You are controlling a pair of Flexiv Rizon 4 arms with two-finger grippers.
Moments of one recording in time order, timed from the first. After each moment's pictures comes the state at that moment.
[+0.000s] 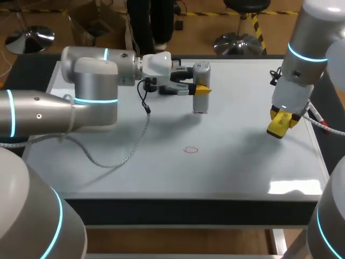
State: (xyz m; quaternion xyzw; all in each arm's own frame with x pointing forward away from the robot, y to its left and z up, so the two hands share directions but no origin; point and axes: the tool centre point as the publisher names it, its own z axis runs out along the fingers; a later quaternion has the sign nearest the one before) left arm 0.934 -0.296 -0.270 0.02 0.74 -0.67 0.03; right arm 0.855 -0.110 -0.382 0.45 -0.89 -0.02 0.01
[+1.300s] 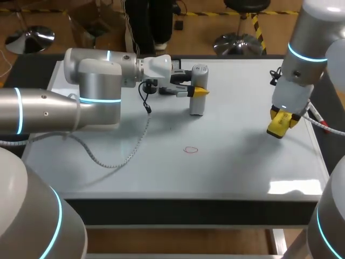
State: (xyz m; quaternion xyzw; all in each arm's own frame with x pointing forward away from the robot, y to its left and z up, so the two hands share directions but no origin) left arm 0.954 -0.292 -0.299 -0.01 0.75 -0.66 0.03; right arm 0.855 -0.110 -0.382 0.45 -0.89 -0.02 0.01
